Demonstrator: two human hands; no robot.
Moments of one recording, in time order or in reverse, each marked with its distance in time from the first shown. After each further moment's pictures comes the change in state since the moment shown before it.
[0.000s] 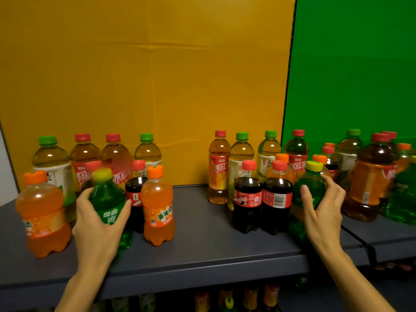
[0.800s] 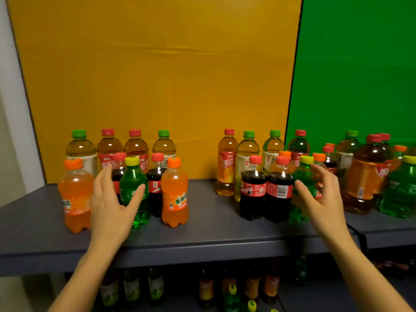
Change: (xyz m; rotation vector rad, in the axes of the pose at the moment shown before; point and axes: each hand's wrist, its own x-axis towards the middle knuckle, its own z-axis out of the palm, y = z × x) left_hand 0.000 0.018 -0.044 0.050 -0.141 0.052; right_hand -0.012 -0.038 -0.029 0.106 -0.168 -0.104
